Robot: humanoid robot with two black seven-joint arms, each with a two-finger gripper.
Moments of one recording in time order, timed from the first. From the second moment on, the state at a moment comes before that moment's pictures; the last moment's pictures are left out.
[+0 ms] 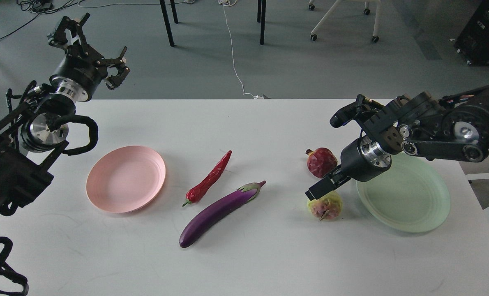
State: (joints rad) left arm -0.78 0.43 -0.84 -0.80 -0.11 -0.27 -0.23; right arm 1.66 -0.38 -0.83 1.25 -1.00 0.46 0.36
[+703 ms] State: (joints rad) left arm -0.78 0.42 -0.85 -0.80 -0.11 -0.28 -0.23; right arm 1.56 -0.31 -0.87 1.15 -1.06 0.42 0.37
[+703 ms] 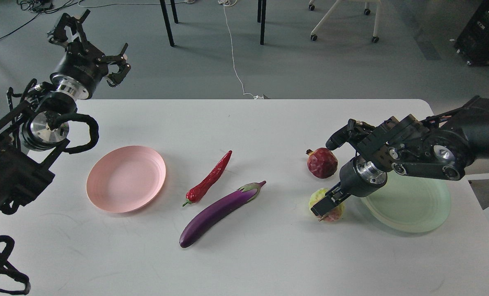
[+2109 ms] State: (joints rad) left arm -0.78 0.42 -0.85 -0.80 -0.11 -0.27 -0.23; right arm 1.49 -0.81 -0.77 1.18 -1.19 0.38 0.35
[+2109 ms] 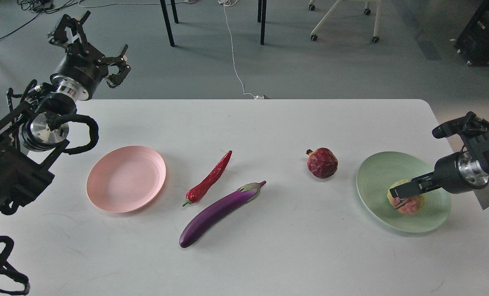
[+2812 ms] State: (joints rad) left arm -0.78 0.43 -0.85 -0.80 -0.11 -0.28 -0.23; right arm 1.50 -0.50 -0.64 1.03 -1.19 0.38 0.34
